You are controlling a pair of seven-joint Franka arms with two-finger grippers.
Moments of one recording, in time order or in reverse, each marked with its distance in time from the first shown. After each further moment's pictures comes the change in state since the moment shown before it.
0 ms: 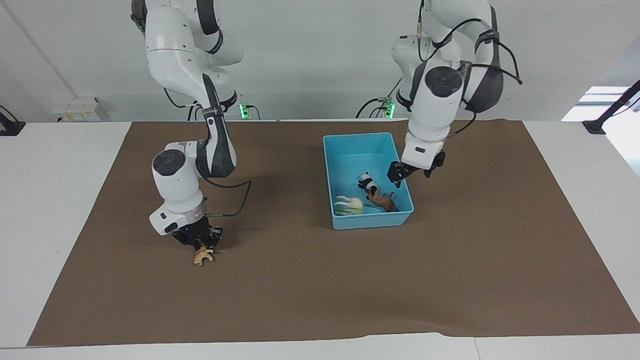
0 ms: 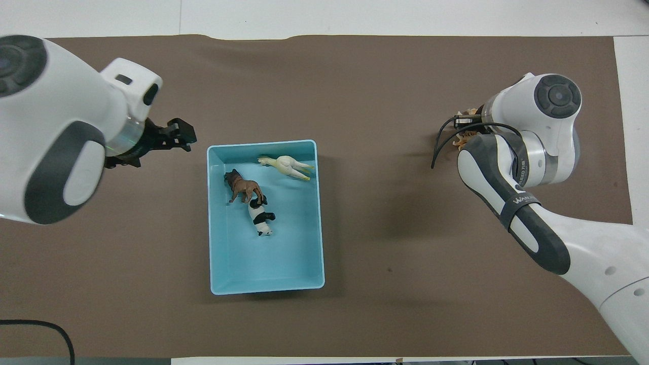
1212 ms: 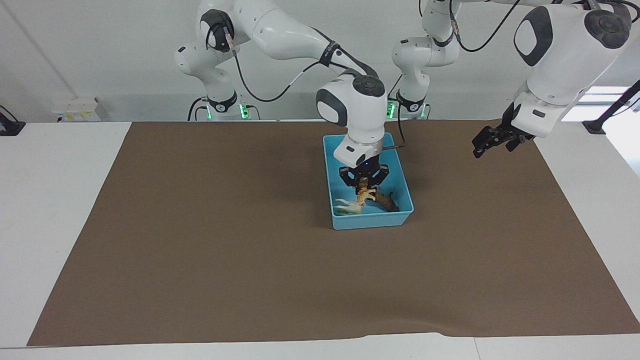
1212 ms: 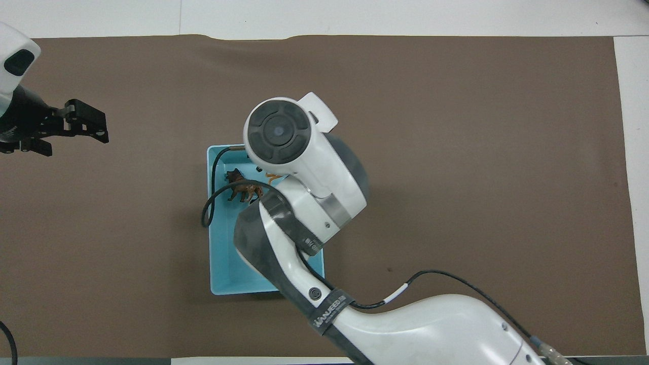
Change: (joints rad) left arm 0.205 -0.023 0.008 0.062 -0.013 -0.180 0.325; right arm 0.649 0.181 0.017 0.424 -0.008 -0.231 0.630
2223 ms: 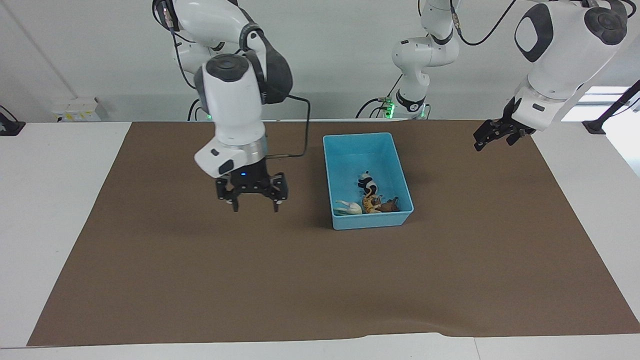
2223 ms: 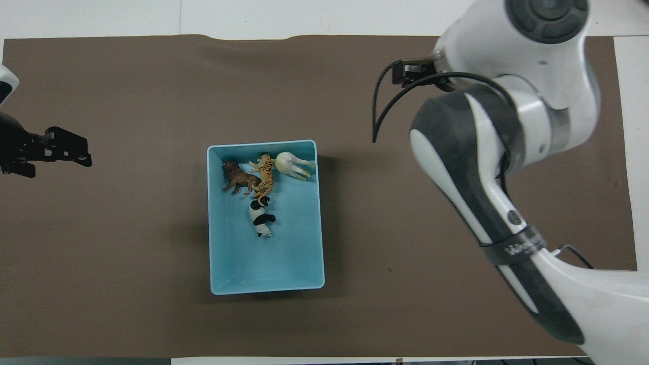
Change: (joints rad) left arm -0.005 -0.050 -0.012 -0.030 -0.007 0.018 0.009; right arm -0.466 -0.240 -0.022 0.036 -0.003 -0.196 -0.470
